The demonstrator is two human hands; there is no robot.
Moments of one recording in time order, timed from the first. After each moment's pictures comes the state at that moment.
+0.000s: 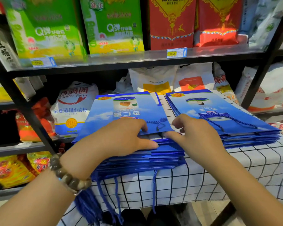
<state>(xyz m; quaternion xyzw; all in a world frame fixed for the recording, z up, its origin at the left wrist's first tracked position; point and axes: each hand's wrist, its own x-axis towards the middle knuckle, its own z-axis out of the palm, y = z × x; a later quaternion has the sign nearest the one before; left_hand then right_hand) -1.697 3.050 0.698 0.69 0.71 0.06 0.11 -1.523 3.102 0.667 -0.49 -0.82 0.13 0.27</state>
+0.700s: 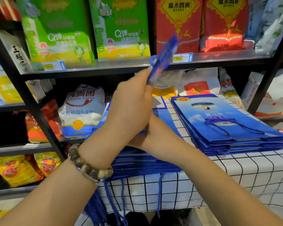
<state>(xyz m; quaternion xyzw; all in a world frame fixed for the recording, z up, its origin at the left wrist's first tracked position) -1.678 3.059 0.738 0.63 0.60 0.48 -0.13 -1.602 3.090 0.678 -0.22 -0.80 0.46 0.32</state>
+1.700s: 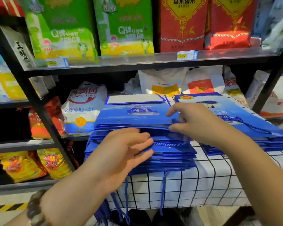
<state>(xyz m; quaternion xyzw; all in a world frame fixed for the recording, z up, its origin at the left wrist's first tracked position) -1.690 2.998 0.689 0.23 0.50 0.61 0.57 -1.543 3.115 0.705 -0.39 -0.88 0.21 0.19</state>
